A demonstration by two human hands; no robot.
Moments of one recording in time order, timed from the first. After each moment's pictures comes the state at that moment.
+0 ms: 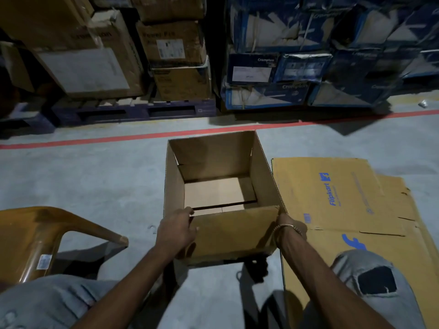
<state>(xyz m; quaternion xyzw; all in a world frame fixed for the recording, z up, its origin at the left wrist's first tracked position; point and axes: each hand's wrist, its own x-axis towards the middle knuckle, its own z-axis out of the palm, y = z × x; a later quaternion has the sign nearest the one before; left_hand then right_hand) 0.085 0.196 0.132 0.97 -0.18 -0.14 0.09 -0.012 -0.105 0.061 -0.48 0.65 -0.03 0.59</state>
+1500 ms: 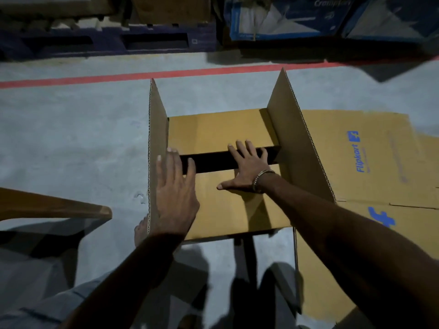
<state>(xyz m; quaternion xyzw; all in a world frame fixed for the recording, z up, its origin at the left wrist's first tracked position) 0.141 0.165 0.039 0.96 -0.22 0.01 -0.18 0.152 -0.069 -0.023 -0.97 0.06 0.22 0.07</state>
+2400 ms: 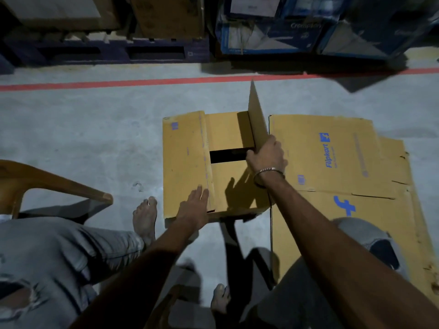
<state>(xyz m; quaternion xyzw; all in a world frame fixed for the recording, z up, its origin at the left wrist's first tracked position) 0.048 0.150 -0.002 0.92 -0.27 -0.30 0.03 0.052 -0.085 0.110 -0.87 0.40 0.00 0.27</state>
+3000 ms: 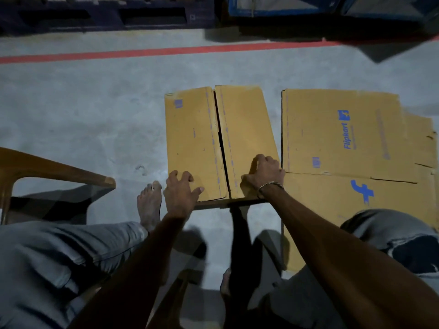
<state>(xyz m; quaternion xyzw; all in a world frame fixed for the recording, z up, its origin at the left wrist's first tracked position) 0.063 0.179 0.037 0.97 -0.07 -0.23 0.08 0.029 -0.063 -0.013 -0.91 0.32 0.18 0.19</state>
